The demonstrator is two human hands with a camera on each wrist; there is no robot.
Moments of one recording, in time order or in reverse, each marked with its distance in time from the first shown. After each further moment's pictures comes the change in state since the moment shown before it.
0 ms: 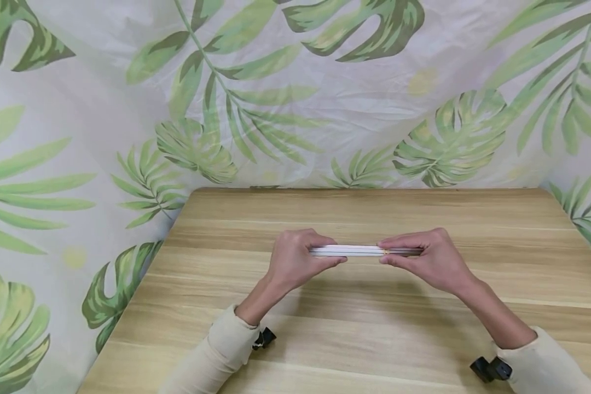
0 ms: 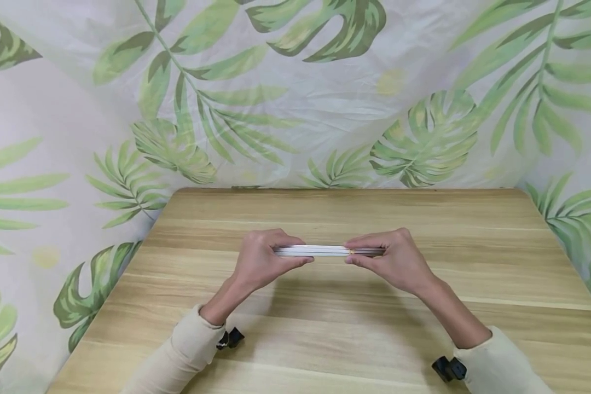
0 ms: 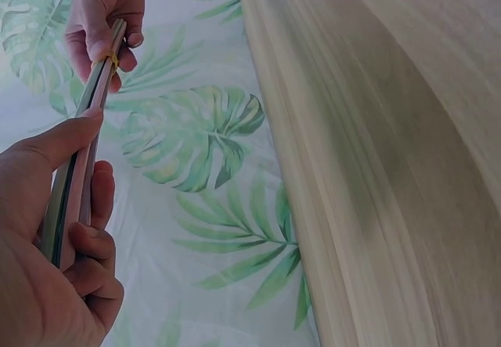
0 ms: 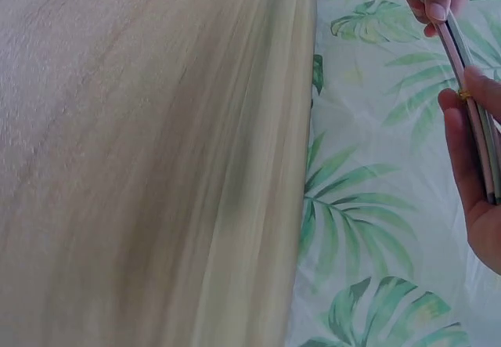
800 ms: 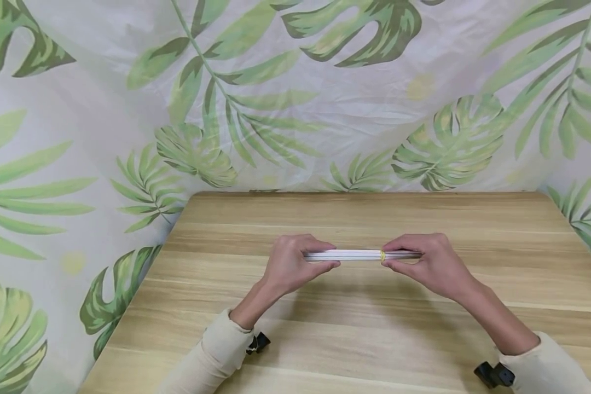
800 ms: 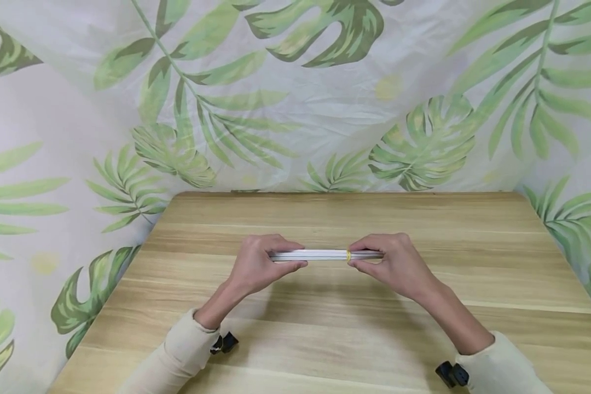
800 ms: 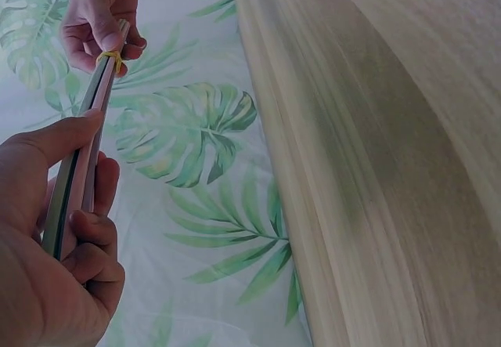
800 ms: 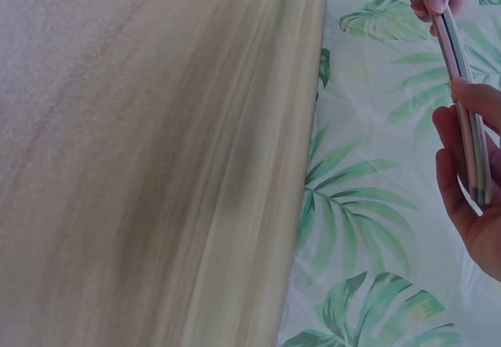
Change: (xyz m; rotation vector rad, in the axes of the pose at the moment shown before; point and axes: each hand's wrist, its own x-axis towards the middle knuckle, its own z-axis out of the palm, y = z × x) left_hand -0.004 -0.008 -0.001 -0.104 -0.051 -0.019; right_hand -0.001 0.007 0.001 -0.156 0.029 -0.149
